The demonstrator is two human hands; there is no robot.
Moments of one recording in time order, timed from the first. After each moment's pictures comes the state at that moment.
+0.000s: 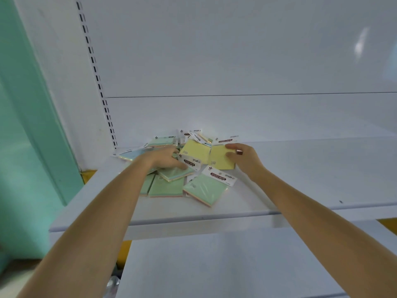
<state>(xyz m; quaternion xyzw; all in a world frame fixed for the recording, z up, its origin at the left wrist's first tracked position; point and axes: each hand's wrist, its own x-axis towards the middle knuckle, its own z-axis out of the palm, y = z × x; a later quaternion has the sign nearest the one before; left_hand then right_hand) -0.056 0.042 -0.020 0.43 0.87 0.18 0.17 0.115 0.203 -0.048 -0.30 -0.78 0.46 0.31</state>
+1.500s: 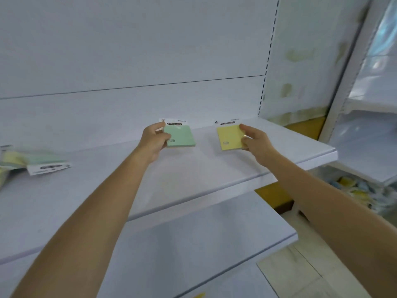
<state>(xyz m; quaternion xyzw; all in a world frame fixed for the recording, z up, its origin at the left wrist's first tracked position) 0.262 0.409 -0.020 0.32 0.62 0.65 0.29 0.491 0.535 -0.044 -0.40 -0.64 0.51 0.41</state>
